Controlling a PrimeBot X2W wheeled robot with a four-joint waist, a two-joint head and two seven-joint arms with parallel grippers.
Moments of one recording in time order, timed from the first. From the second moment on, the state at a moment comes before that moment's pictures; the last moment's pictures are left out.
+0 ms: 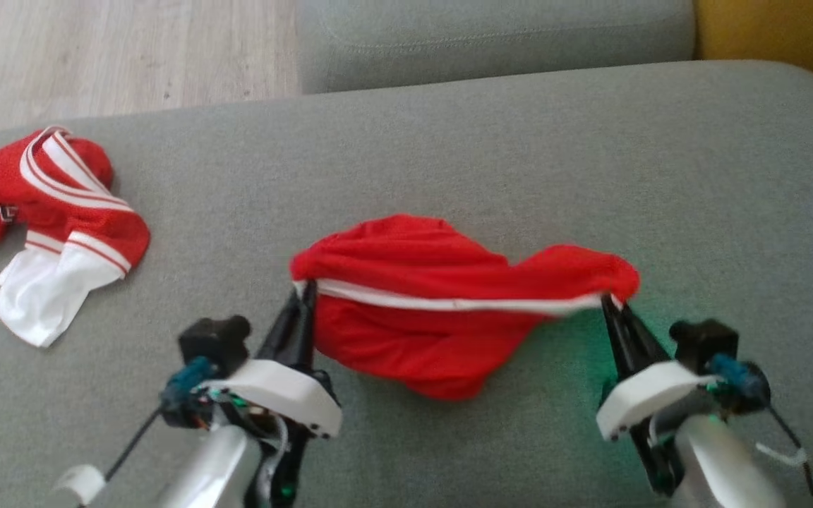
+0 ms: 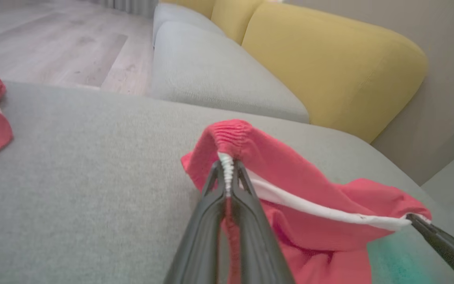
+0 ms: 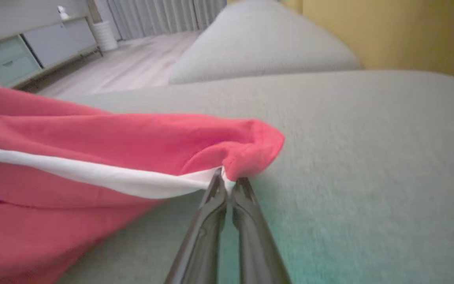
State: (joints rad) left arm -0.23 0.15 -0.54 0.26 -0.63 0.12 -0.01; right arm -0.24 -0.06 0.14 0.70 0.14 0.13 -0.22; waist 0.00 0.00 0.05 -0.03
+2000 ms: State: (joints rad) left arm -0.88 0.19 -0.44 0.51 -0.48 -0.04 -0.24; right arm -0.76 -0.07 0.14 0.53 0.15 0.13 -0.22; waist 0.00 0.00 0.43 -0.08
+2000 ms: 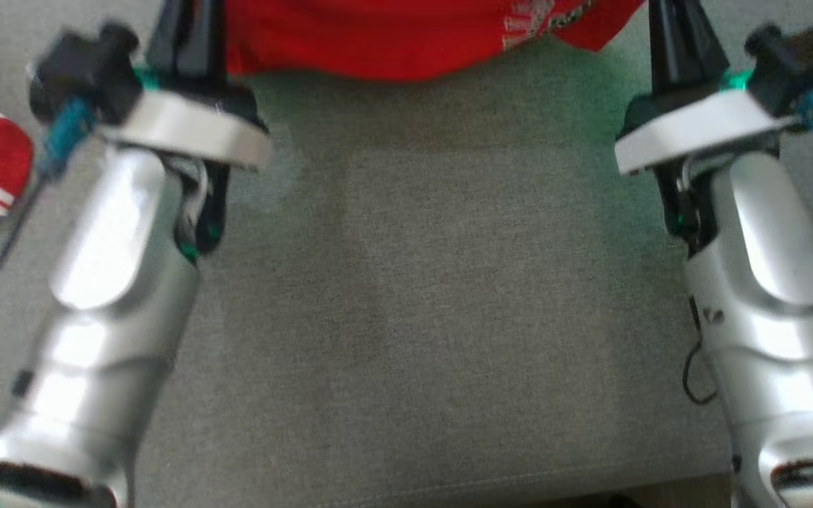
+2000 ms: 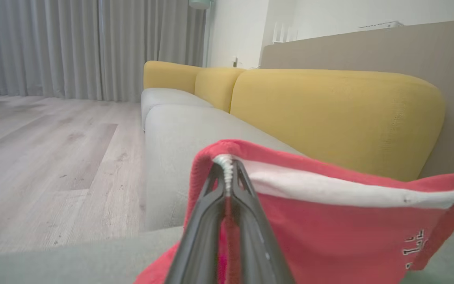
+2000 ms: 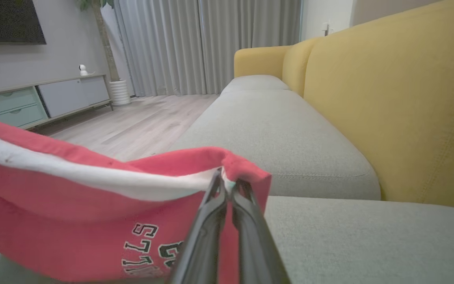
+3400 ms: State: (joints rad) left arm 0.06 0.08 -0.52 0.09 -0.63 0.00 -0.18; right arm -0.16 -0.09 0.02 0.08 0.16 0.13 0.09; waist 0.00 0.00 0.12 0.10
